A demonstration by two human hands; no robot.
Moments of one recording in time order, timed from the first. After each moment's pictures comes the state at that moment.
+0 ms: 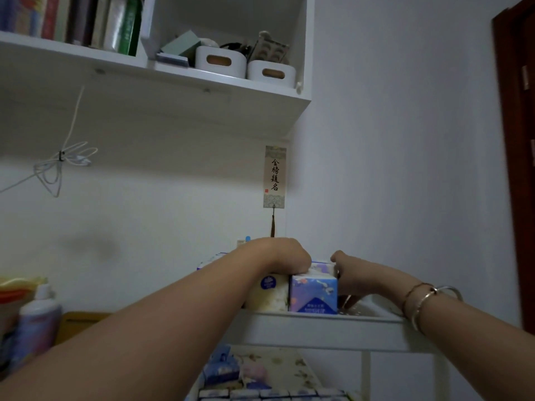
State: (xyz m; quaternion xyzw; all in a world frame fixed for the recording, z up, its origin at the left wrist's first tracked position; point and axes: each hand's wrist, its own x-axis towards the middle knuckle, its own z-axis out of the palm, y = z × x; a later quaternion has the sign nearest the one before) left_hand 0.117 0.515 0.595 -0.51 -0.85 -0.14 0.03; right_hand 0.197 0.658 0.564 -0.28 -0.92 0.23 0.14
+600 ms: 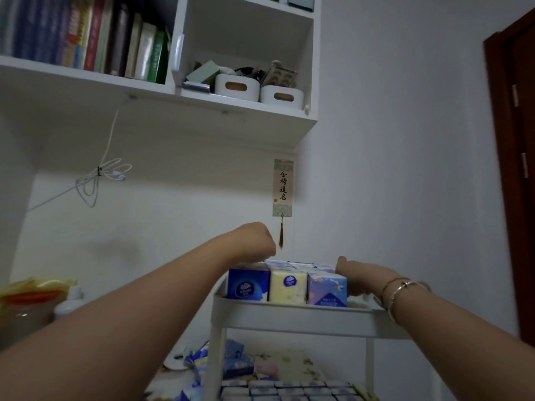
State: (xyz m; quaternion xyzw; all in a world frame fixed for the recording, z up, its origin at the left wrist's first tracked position) left_hand 0.106 0.419 0.611 -0.46 -0.84 -0.29 0.08; right_hand 0.205 0.611 0.574 -0.35 -0.93 -0.01 0.10
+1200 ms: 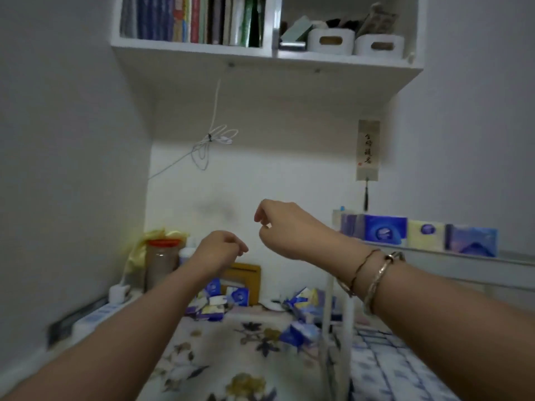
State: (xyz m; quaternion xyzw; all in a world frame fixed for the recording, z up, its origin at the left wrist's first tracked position) left_hand -0.013 0.231 0.491 -0.28 -0.80 -0.53 0.08; right_hand 0.110 0.328 0.548 0.00 -0.96 0.08 0.27
